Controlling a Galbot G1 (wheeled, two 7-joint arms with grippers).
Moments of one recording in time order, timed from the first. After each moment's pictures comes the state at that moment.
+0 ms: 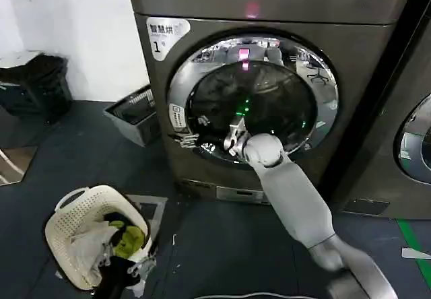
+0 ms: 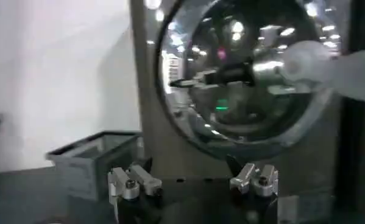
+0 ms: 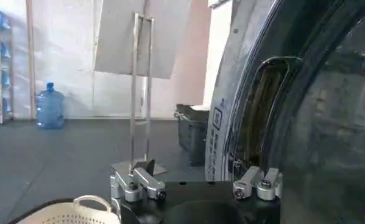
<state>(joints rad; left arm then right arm) 1.89 -1.60 -0.74 -2.37 -0.07 0.03 0.50 -0.38 1.36 0.03 1.33 0.35 -0.27 -0.80</state>
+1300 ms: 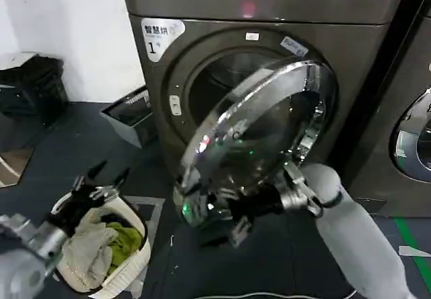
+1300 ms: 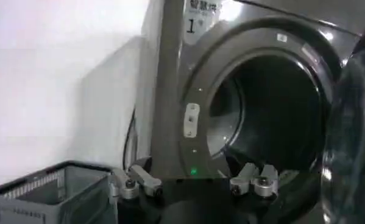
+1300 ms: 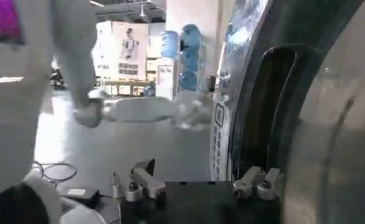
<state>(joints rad) 1.35 -0.88 -0.71 -1.97 -0.80 0.12 0.37 -0.83 0.98 0.30 1.81 0.54 -0.16 -1.46</state>
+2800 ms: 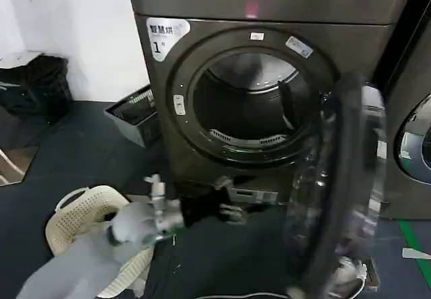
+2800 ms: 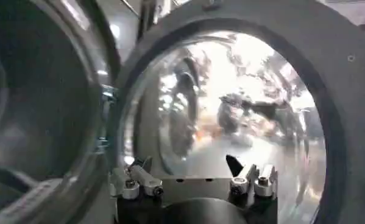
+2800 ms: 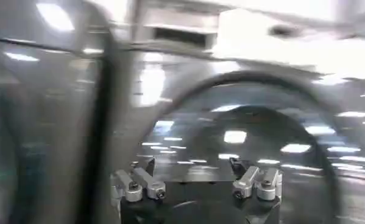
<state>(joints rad) 0.58 -0.90 0.36 -1.87 -0.92 0.07 0.53 -1.49 1.08 1.86 1.87 0.56 -0.33 -0.29</state>
